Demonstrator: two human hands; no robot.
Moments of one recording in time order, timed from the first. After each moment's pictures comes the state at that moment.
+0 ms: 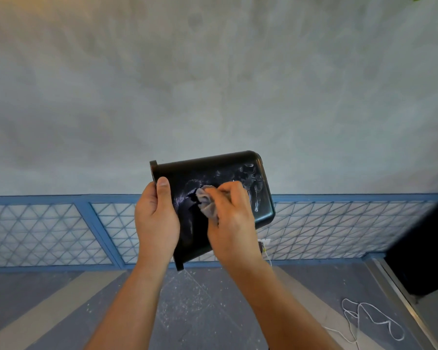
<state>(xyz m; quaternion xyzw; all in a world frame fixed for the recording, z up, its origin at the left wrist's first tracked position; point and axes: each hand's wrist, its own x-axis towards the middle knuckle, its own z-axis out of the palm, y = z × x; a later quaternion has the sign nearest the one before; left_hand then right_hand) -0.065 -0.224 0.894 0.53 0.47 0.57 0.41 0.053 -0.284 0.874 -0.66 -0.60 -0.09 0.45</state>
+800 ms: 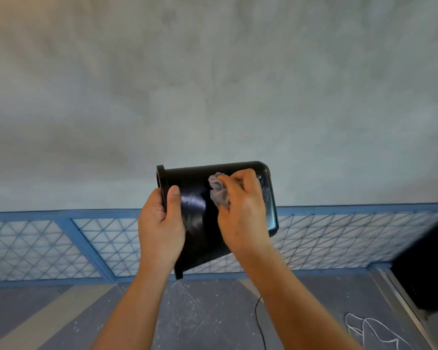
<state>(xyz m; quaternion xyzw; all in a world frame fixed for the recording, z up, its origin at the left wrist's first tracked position) 0.023 -0.169 0.885 0.60 0.48 0.53 0.36 0.159 -0.212 0.885 -0.69 -0.56 -0.08 0.45</state>
